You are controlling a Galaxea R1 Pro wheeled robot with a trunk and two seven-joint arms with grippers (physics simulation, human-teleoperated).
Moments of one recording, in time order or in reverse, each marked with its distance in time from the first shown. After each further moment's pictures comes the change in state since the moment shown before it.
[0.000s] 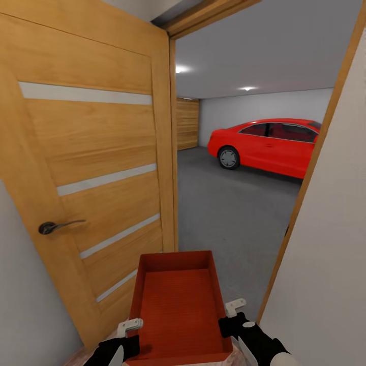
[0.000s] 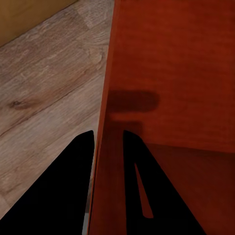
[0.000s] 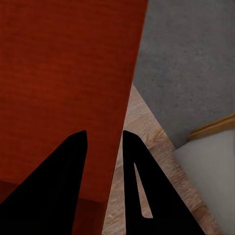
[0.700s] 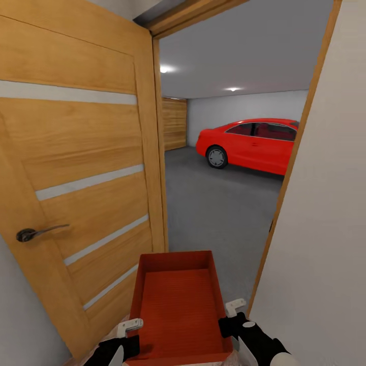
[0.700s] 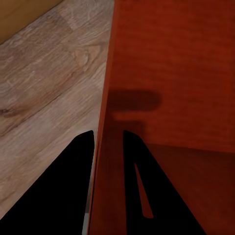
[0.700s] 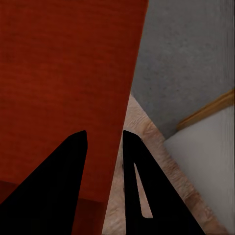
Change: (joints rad) left arm 0.000 0.000 0.000 0.001 0.000 -0.001 0.000; right arm 0.000 0.000 0.000 0.000 0.000 0.000 0.000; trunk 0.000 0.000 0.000
